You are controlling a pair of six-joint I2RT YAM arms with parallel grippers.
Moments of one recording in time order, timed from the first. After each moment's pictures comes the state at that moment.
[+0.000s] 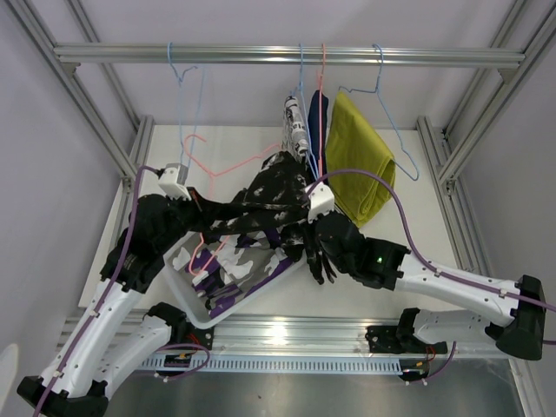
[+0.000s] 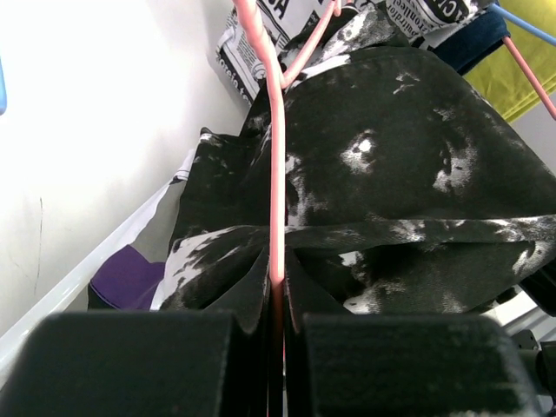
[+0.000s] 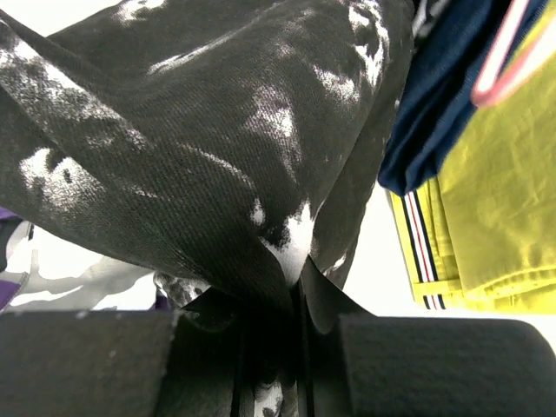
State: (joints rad) left arm -0.39 0.70 0.84 -0.43 0.08 -0.43; right arm 1.13 1.13 0.96 -0.23 0.60 0.15
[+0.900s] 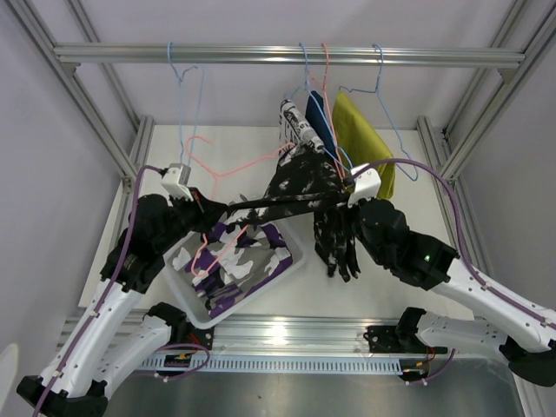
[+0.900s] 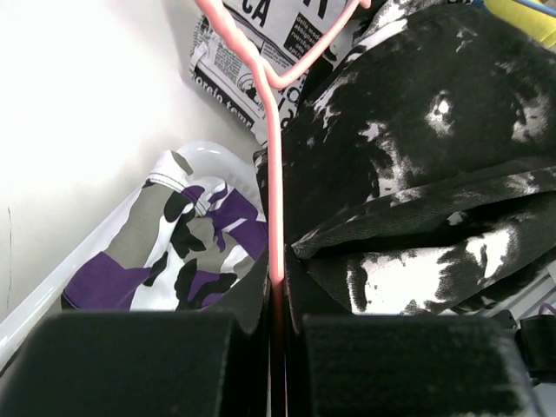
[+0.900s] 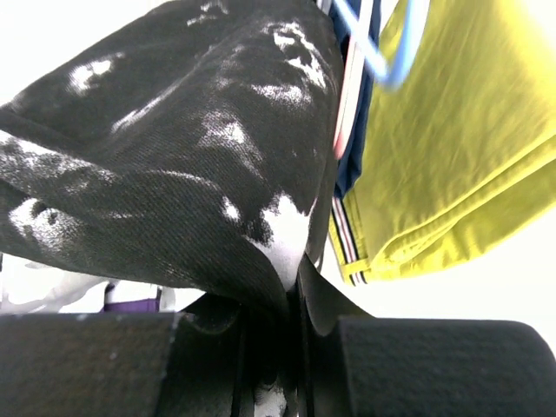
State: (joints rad) left arm -0.39 0.70 0.84 -0.42 0.14 -0.44; right arm 0.99 0.92 1.02 -0.44 0.59 0.15
